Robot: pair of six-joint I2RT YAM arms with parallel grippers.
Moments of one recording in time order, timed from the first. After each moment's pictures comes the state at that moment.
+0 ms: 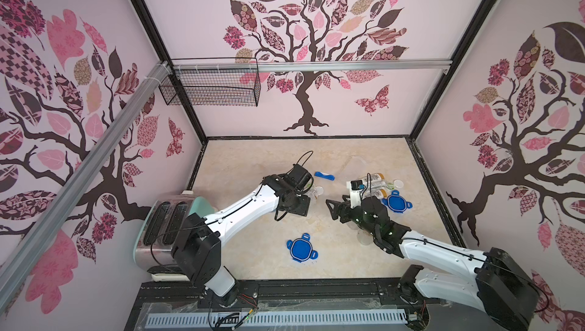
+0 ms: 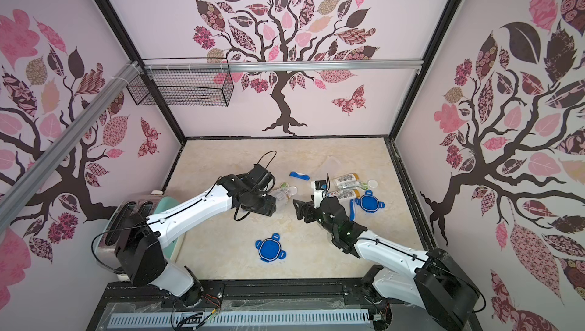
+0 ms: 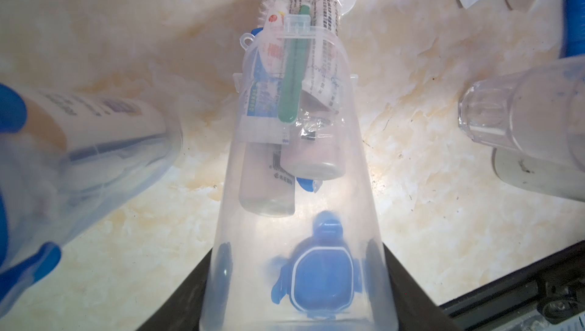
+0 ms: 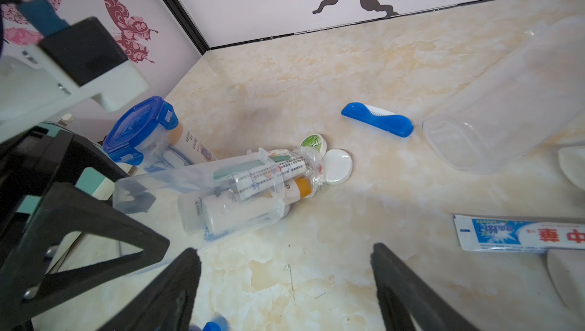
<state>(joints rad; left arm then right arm) -0.73 1.61 1.31 -0.90 -0.03 -0.42 0.71 1.13 0.43 0.36 0.09 0.45</state>
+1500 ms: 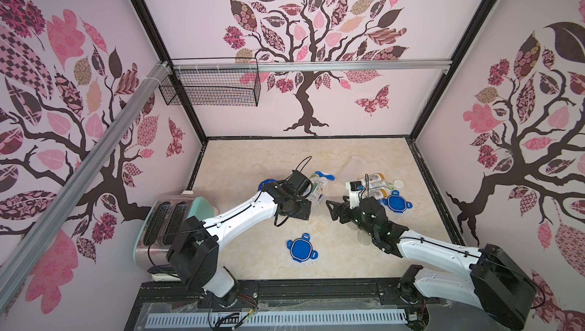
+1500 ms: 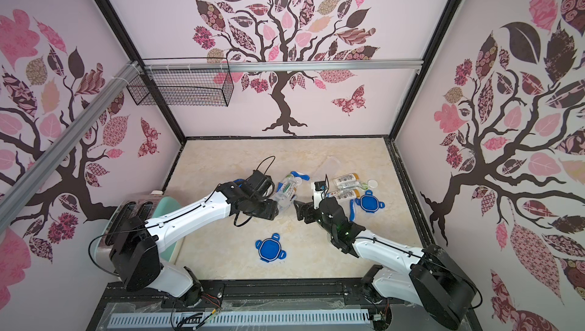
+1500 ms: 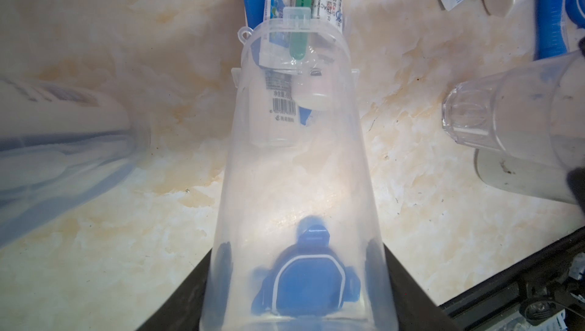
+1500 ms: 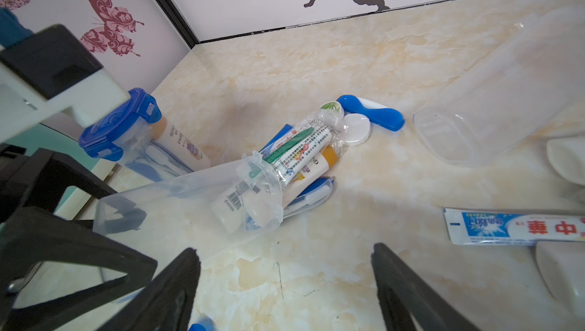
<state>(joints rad) -0.76 1.54 1.17 -0.77 0.02 -0.47 0.71 1.16 0.42 0.38 0.11 0.44</state>
